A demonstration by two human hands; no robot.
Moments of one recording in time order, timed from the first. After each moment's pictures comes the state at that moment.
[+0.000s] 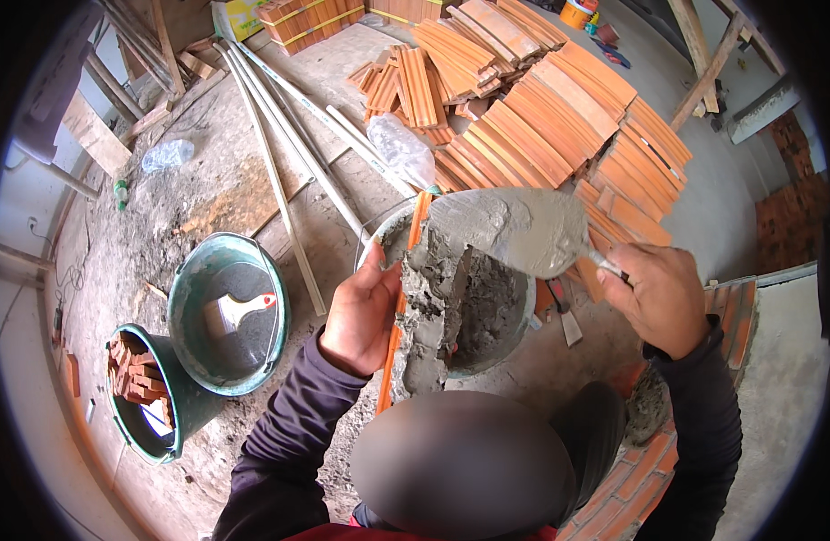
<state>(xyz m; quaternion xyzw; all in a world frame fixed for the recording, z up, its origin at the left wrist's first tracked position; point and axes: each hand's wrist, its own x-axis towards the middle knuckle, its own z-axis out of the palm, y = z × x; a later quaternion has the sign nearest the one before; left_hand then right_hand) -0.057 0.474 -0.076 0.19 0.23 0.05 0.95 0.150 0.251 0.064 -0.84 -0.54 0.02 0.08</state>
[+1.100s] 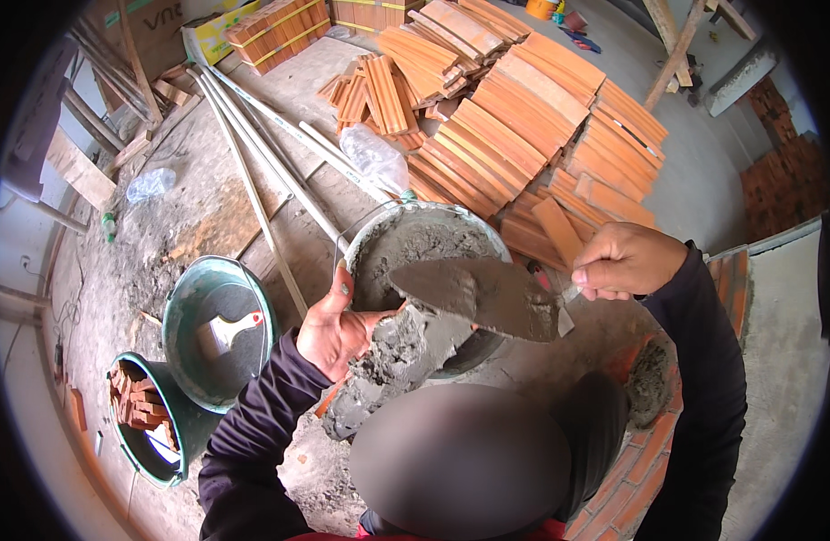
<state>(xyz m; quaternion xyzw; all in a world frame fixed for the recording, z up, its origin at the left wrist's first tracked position) -0.084 0.496 -0.100 0.22 0.15 -0.05 0.96 0.201 0.250 0.072 -0.75 -0.37 0.52 0.15</state>
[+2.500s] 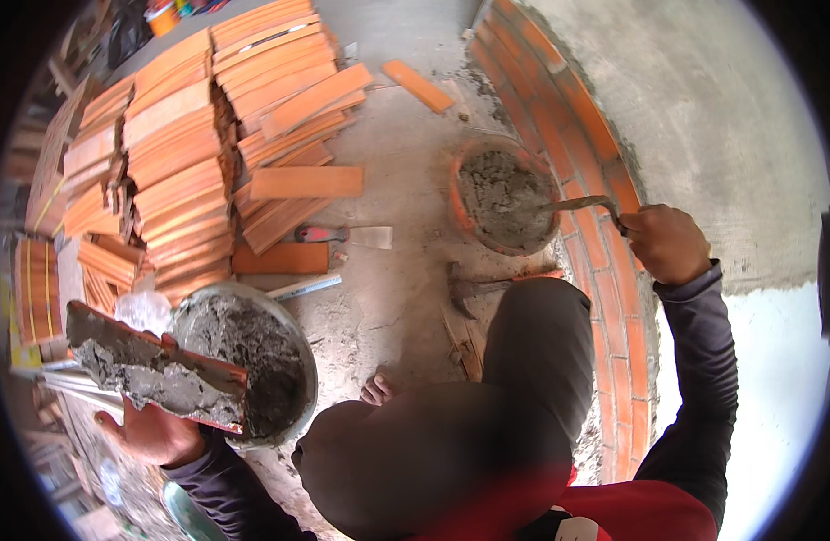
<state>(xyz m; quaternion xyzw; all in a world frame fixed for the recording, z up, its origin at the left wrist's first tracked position) 0.033 0.502 -0.076 0.27 -0.07 0.04 0.96 0.021 -0.101 0.080 -0.97 0.10 0.12 -0.16</state>
